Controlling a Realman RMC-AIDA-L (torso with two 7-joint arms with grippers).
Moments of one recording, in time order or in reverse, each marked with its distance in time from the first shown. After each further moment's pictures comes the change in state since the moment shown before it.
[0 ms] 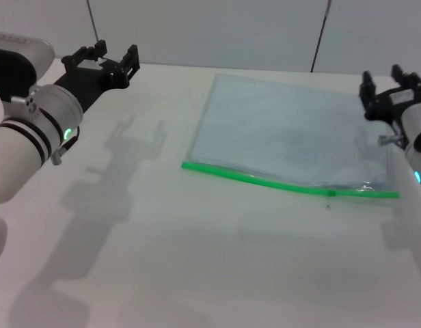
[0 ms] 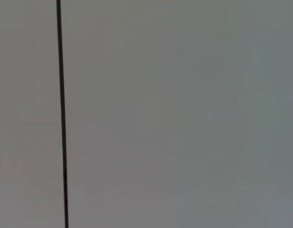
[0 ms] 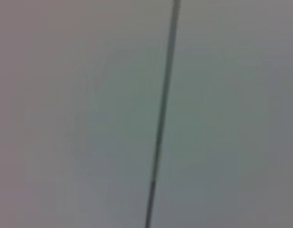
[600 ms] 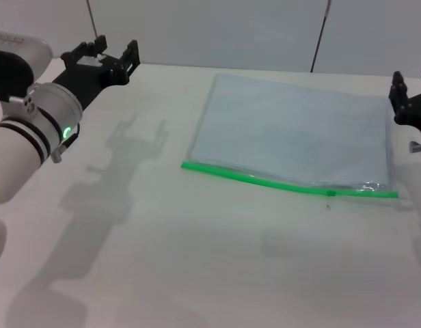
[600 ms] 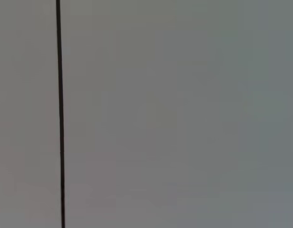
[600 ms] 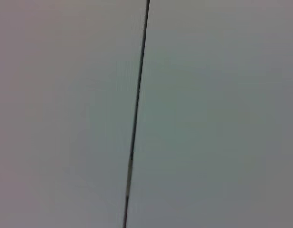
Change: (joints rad) left arm -0.006 0.001 -0.001 0.027 0.001 -0.053 -0.004; right arm -0.122 -0.045 0.064 -0.079 -0.144 0.068 0.081
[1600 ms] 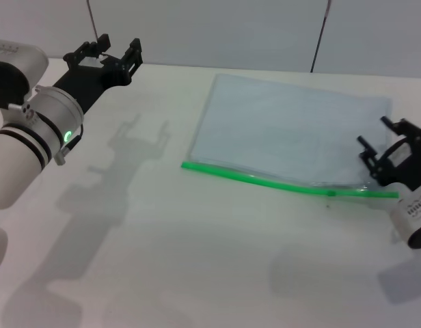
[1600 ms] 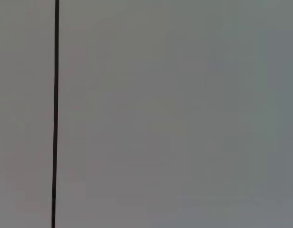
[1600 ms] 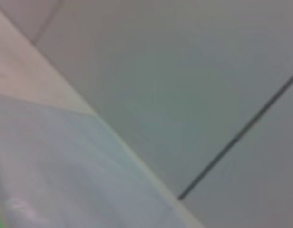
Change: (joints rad) left arm -0.034 0.002 0.012 0.115 0.000 -0.143 -0.048; right arm -0.130 -0.036 0.094 -0.113 -0.433 -0.243 -0.348
